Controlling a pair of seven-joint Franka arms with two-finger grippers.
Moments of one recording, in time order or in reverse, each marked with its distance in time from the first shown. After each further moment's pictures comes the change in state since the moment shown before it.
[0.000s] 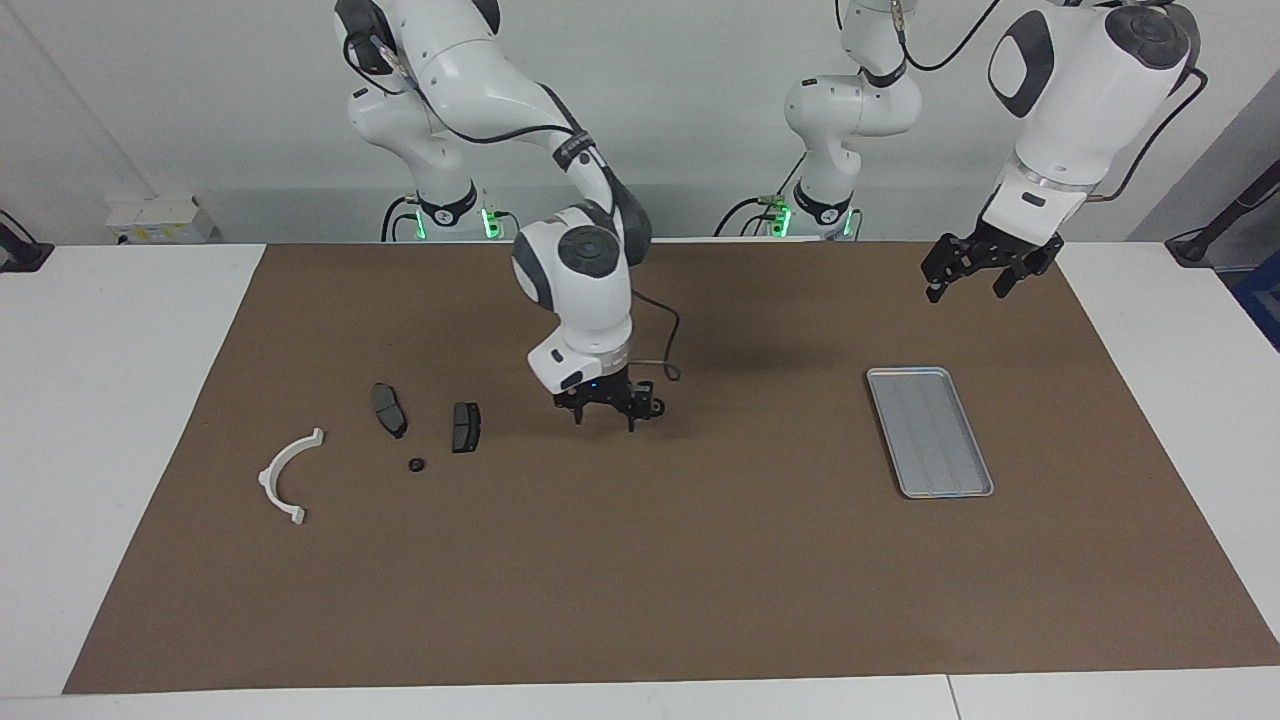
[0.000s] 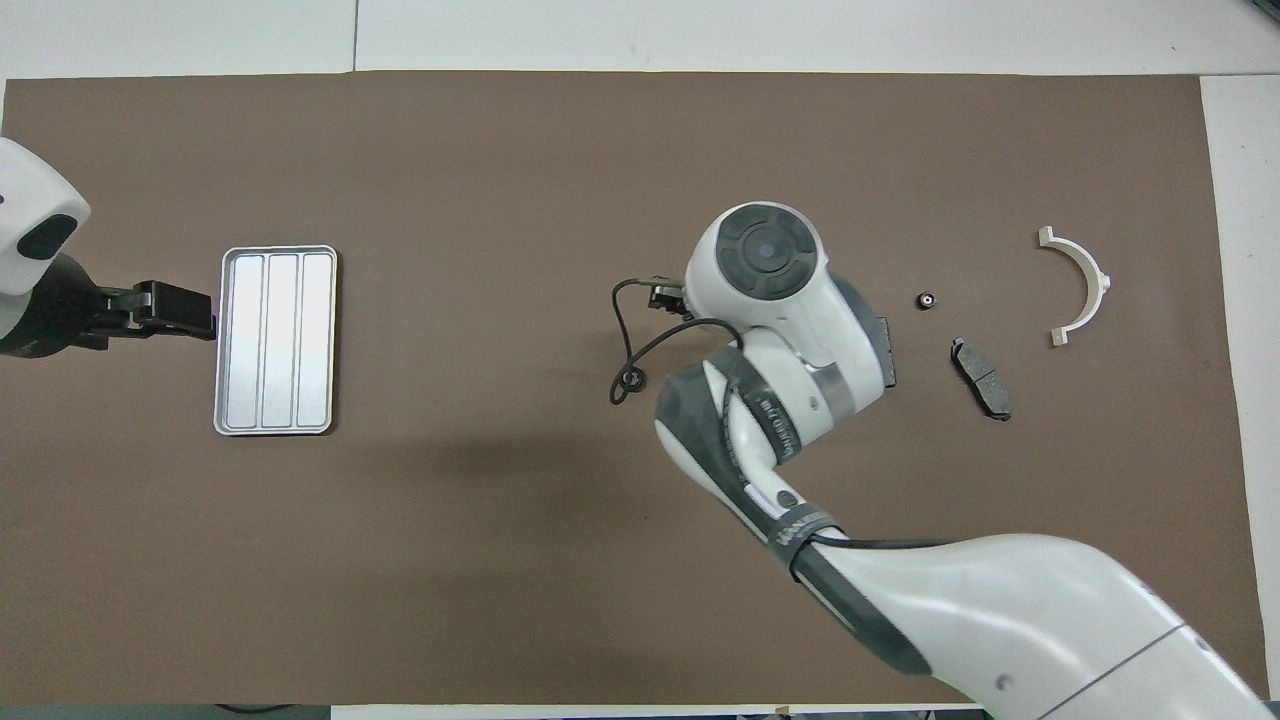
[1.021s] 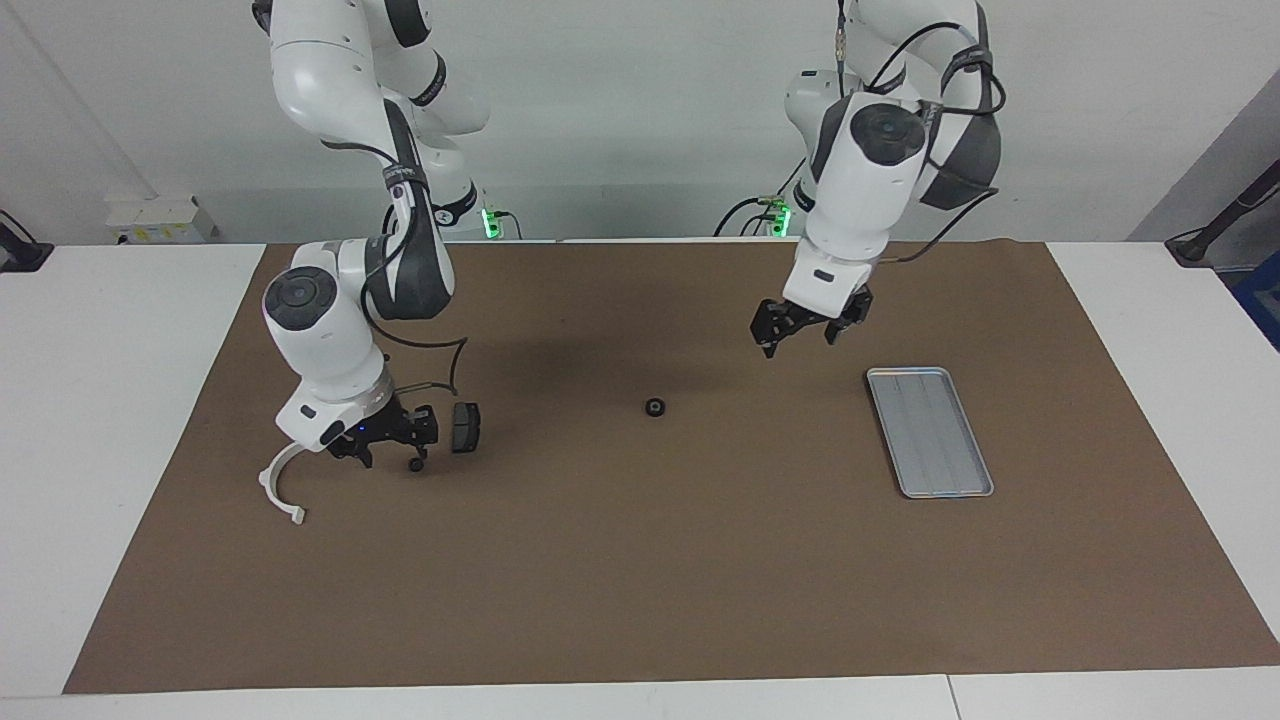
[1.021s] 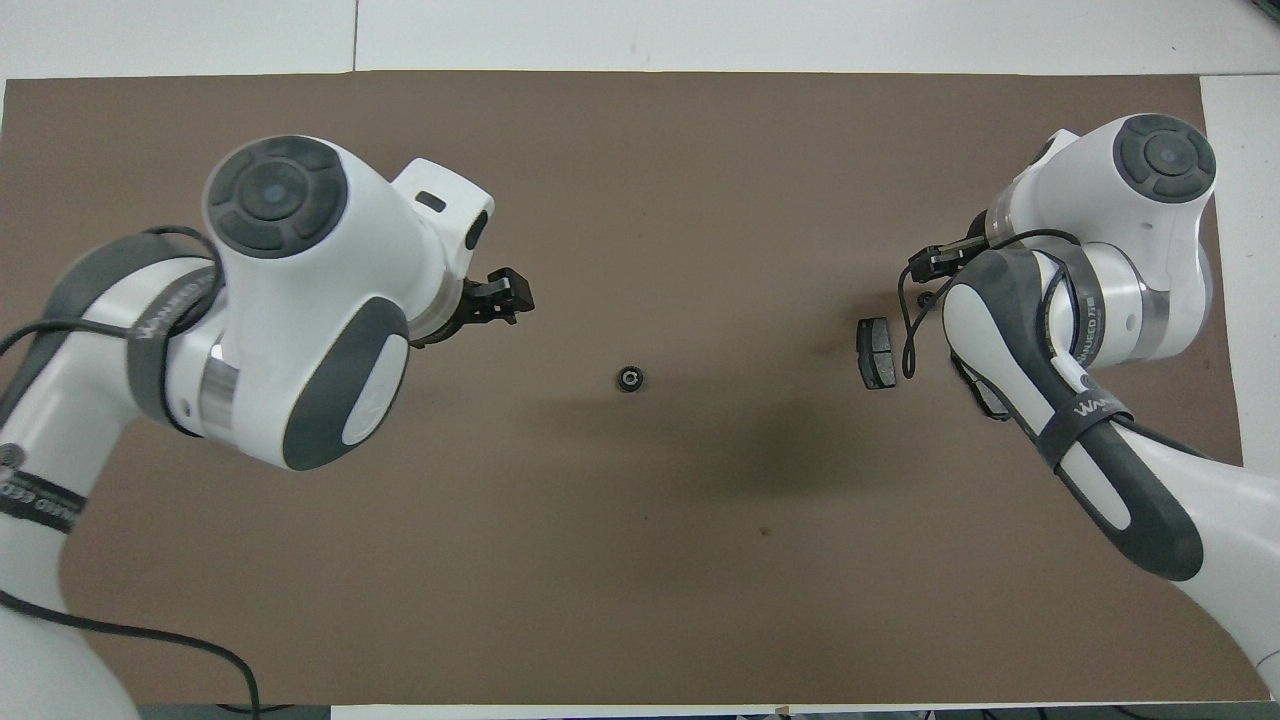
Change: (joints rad) left arm -0.399 0.271 -0.021 0.053 -0.013 0.195 -0.601; right arm -0.381 -0.048 -0.001 -0.112 0.001 0.024 -0.692
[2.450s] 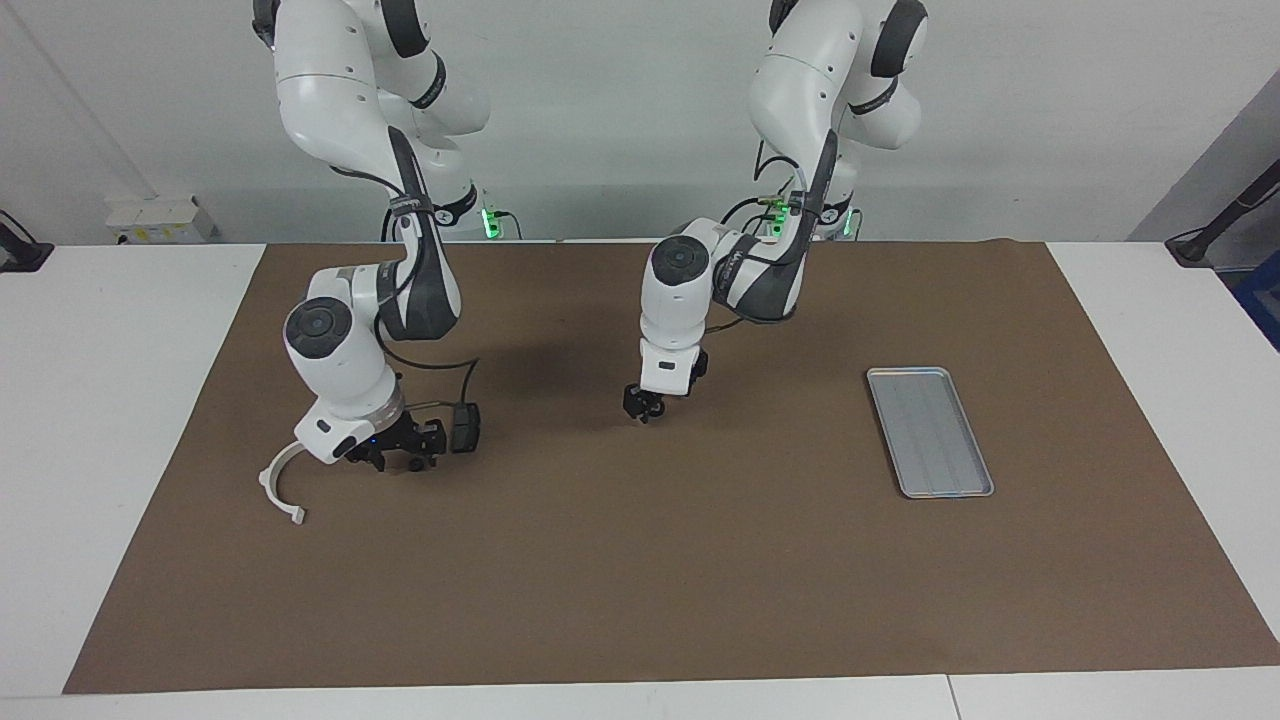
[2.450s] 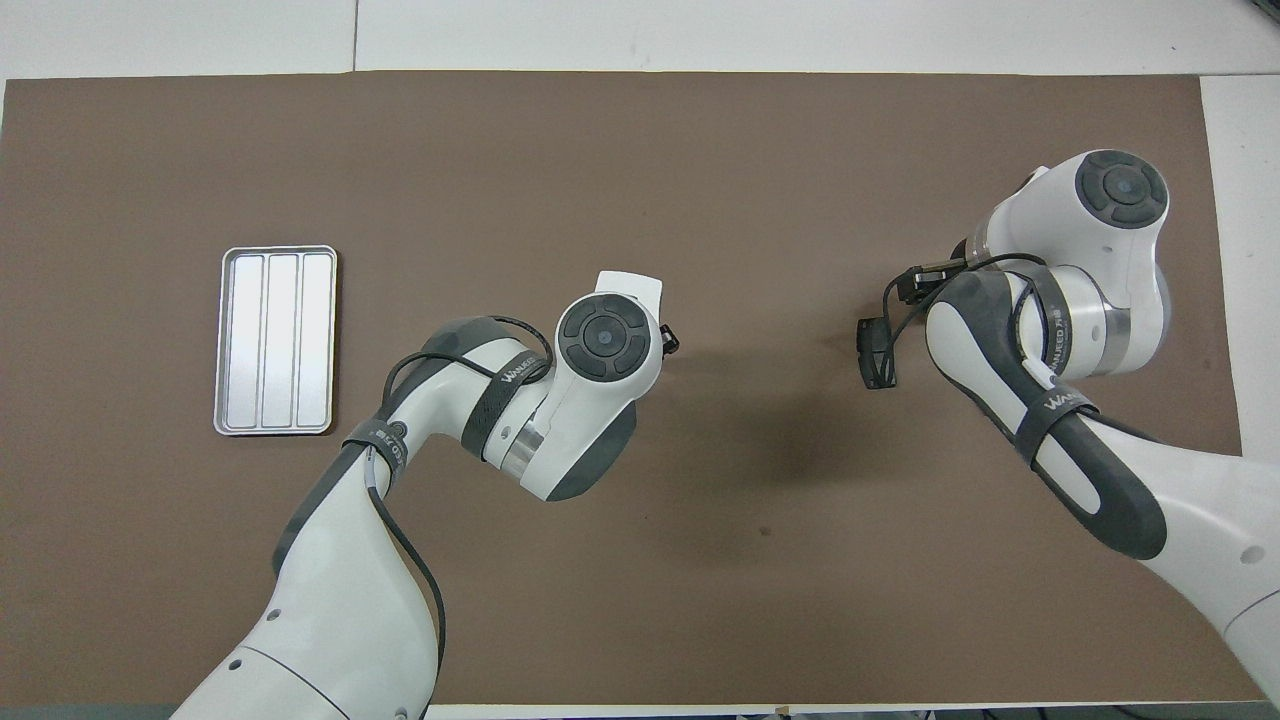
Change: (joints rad) left arm -0.205 0.249 0.000 -0.085 0.015 0.383 -0.517; right arm -0.008 0.049 0.000 -0.055 0.002 0.049 0.088
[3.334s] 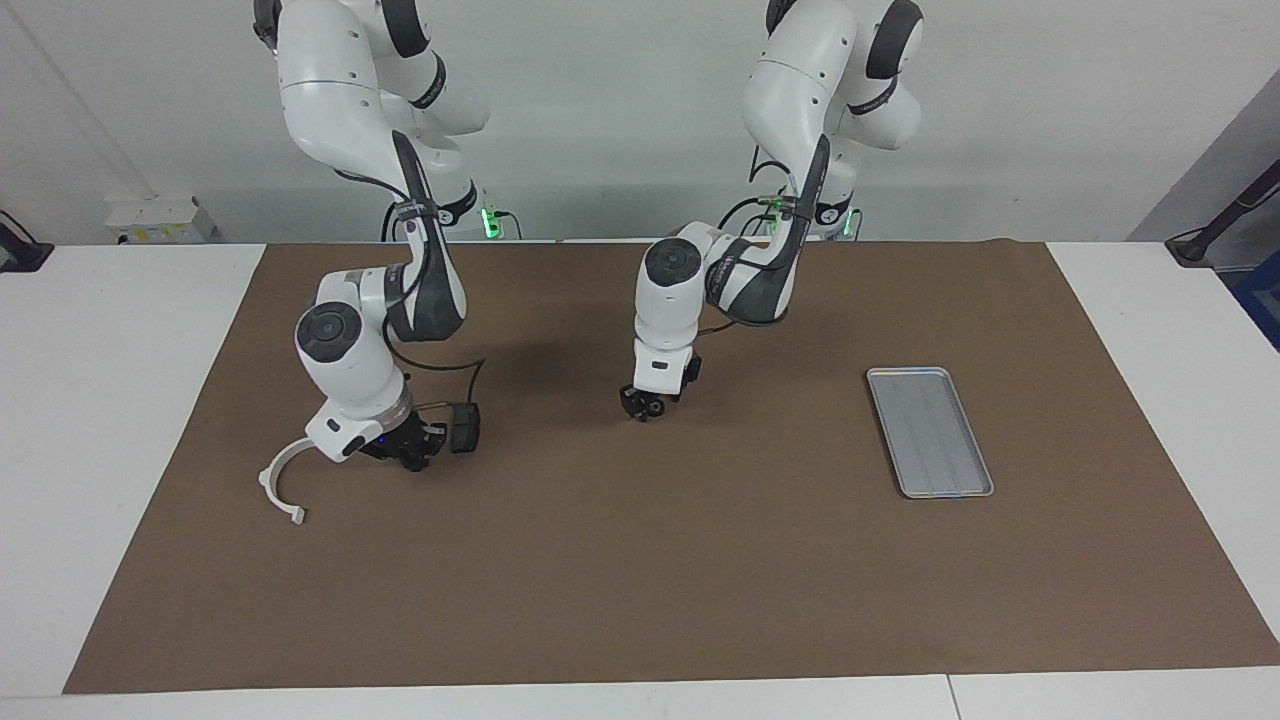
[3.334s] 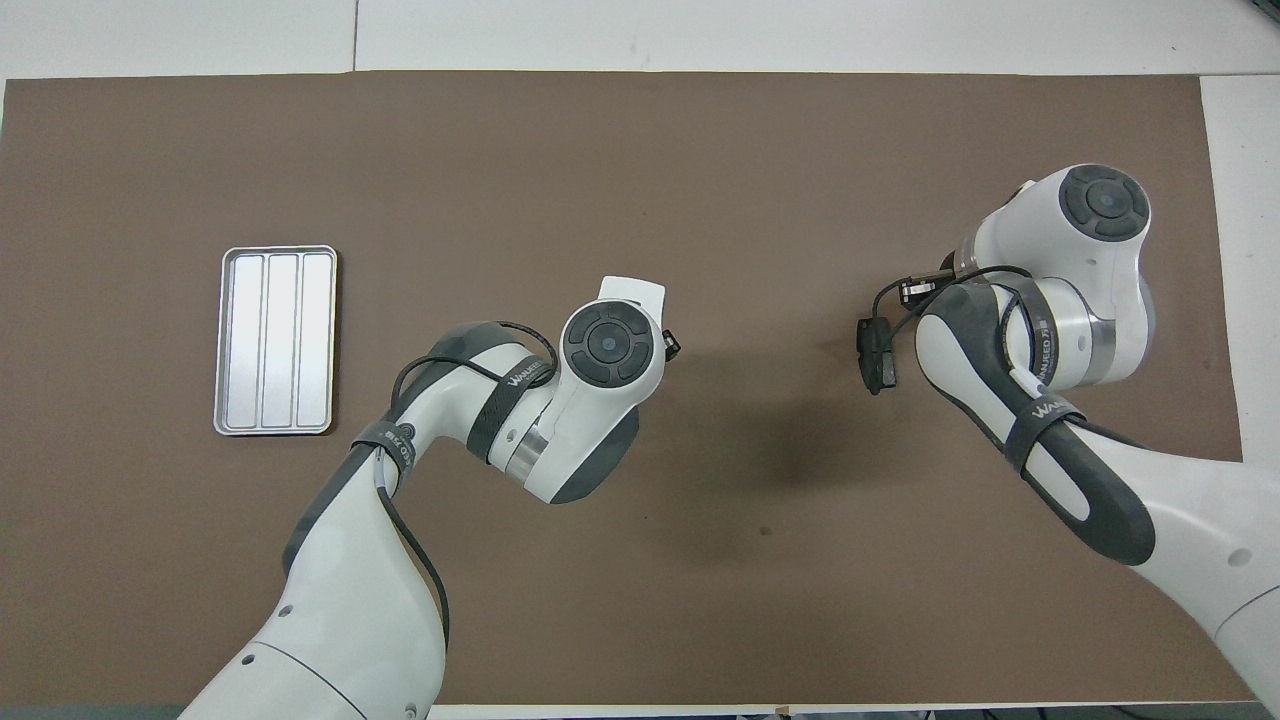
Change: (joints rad) left arm -0.008 0.011 0.003 -0.009 0.001 0.022 0.000; right arm 0.005 -0.006 0.009 -0.028 0.002 0.019 0.032
